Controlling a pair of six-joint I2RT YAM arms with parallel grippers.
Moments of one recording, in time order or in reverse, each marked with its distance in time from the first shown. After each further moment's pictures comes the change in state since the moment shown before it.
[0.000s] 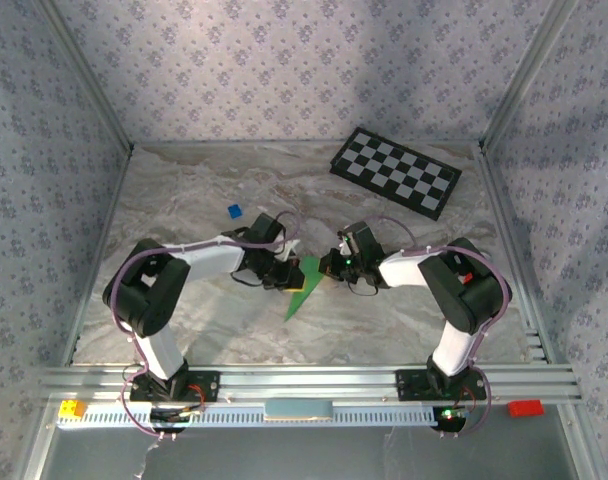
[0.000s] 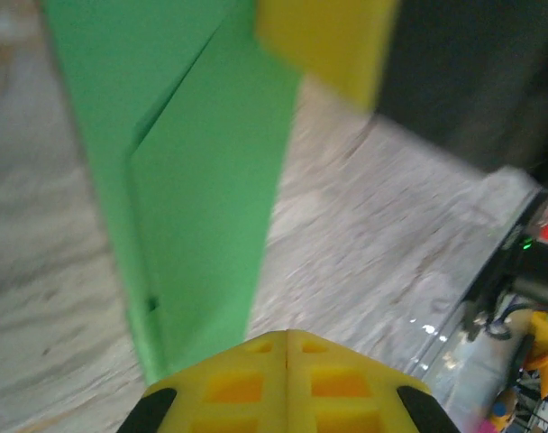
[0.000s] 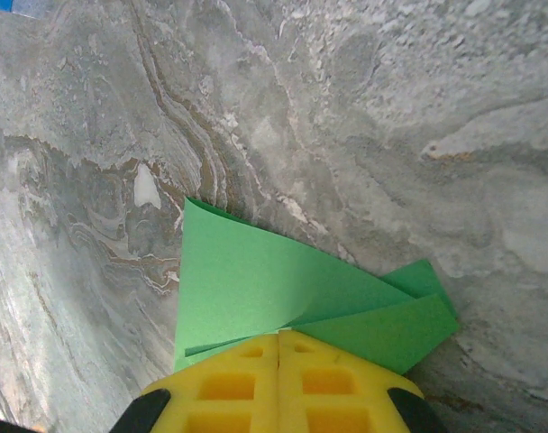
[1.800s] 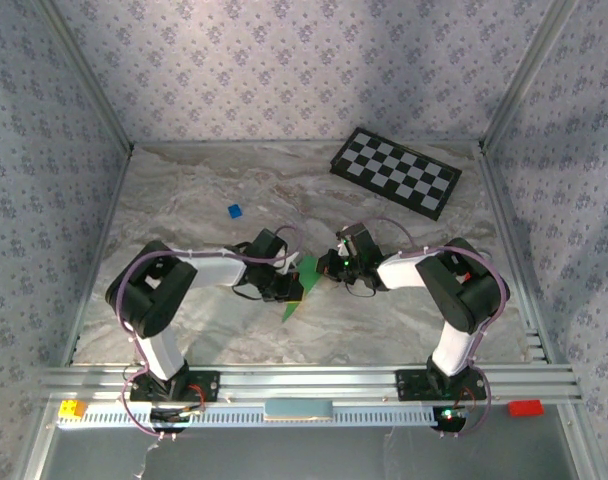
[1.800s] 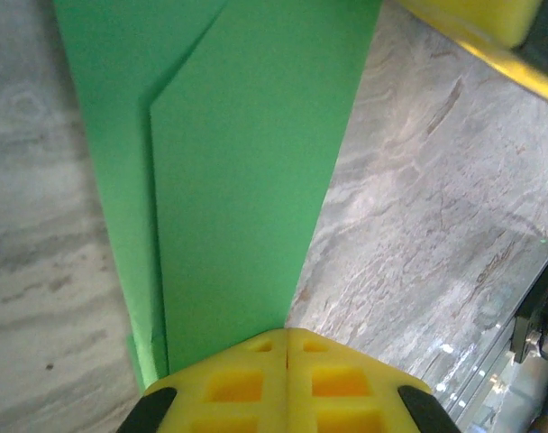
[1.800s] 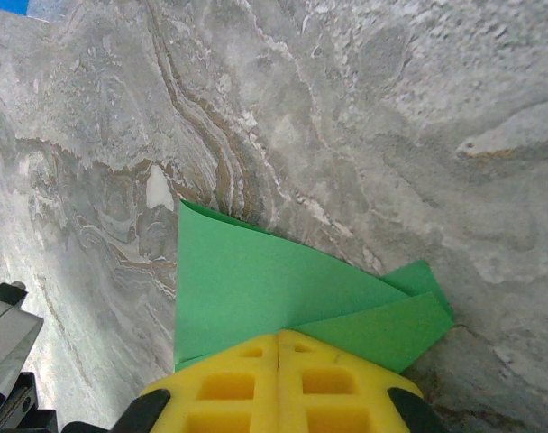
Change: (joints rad) left arm -0.048 0.002 -0.152 0.138 -0.076 -0.048; right arm 0.018 0.010 -0.014 0.052 0.016 0.022
